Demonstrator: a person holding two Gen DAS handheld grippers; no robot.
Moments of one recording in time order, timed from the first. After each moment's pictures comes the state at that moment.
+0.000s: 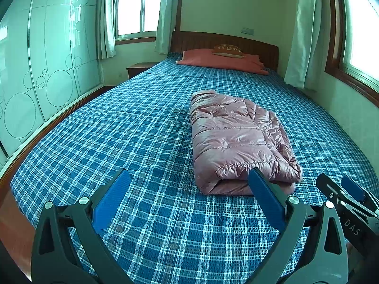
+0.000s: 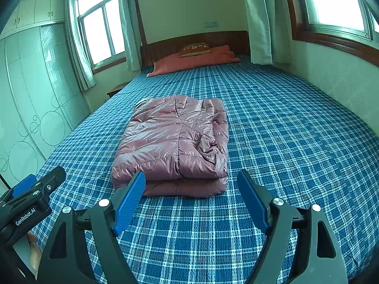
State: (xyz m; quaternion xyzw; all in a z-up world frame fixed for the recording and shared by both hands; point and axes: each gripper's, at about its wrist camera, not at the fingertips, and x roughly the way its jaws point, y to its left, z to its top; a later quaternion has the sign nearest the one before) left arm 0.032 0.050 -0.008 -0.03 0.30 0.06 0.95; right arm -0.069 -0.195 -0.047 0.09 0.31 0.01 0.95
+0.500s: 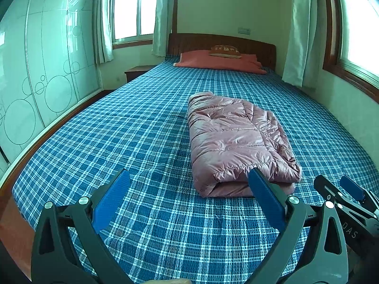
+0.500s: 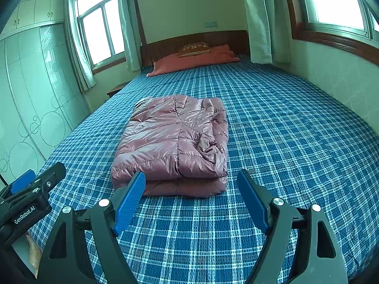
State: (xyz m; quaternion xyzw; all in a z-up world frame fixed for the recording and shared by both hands) left arm 0.035 0.048 -0.006 -0.02 0.30 0.05 0.95; right arm -0.069 -0.195 -0.047 0.09 0.31 0.01 0.95
